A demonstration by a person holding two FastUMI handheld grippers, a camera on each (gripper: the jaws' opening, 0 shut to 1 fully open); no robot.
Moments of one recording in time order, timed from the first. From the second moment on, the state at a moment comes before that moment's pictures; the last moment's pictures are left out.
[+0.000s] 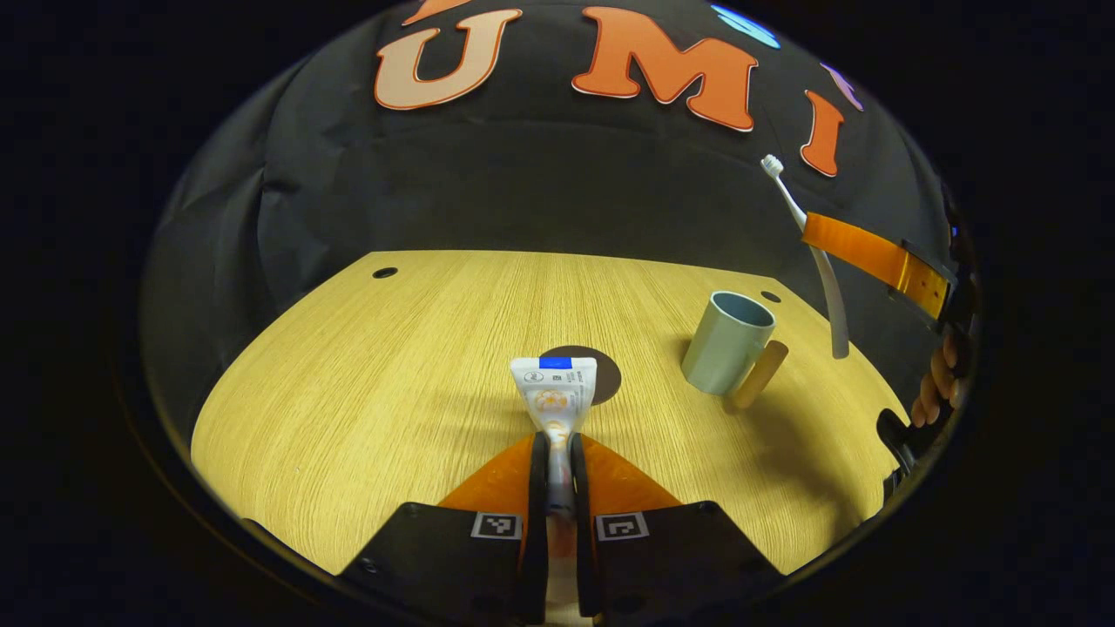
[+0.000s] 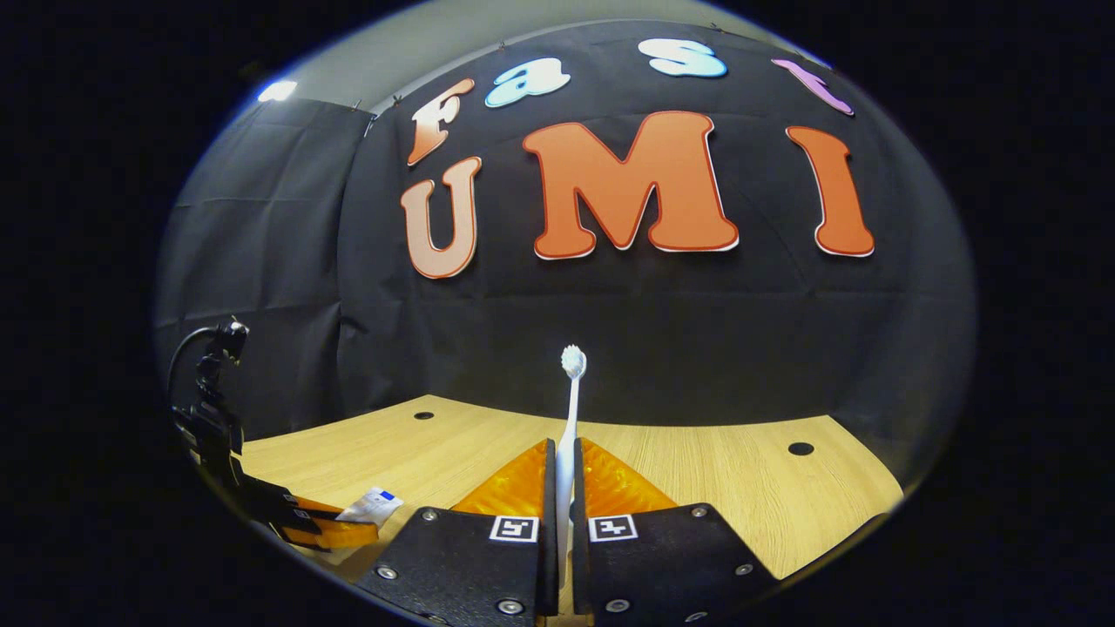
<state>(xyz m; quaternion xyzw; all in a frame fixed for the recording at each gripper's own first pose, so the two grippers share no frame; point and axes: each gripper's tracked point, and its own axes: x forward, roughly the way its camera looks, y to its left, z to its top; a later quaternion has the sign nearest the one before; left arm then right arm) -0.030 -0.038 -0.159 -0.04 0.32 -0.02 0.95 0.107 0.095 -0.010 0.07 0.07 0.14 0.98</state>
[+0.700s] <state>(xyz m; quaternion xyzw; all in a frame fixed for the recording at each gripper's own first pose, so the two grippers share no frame) -0.023 -0.037 -0.158 -0.04 0.30 -0.02 0.95 0.157 0.092 -0.014 0.08 0.02 0.15 0.99</state>
